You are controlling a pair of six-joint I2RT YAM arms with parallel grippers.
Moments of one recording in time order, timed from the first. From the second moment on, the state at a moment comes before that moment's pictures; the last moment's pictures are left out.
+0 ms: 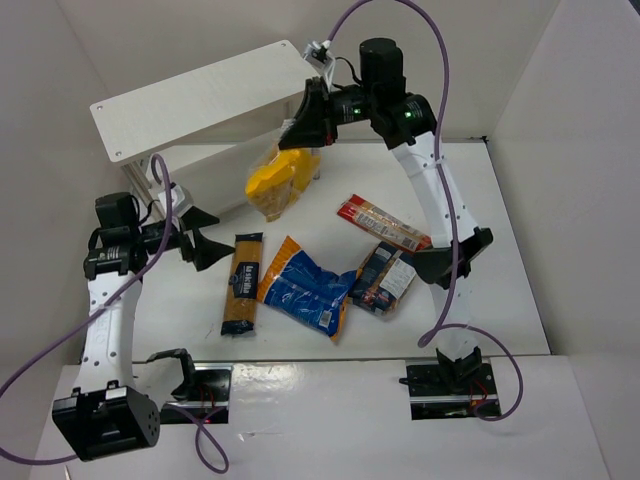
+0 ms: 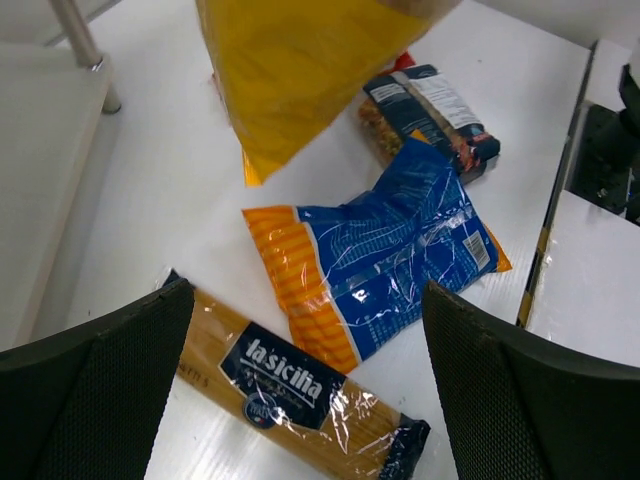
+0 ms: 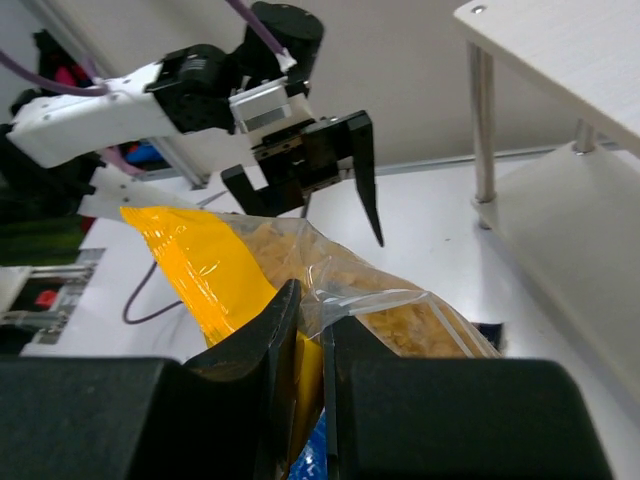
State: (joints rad) left arm 0.24 0.98 0.94 -0.58 1.21 0.47; right arm 0.50 2.15 2.74 -0.77 -1.23 0.10
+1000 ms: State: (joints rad) left arm 0.20 1.16 0.94 -0.11 1.21 0.30; right arm 0.56 2.28 2.71 -0.52 -1.26 0.42
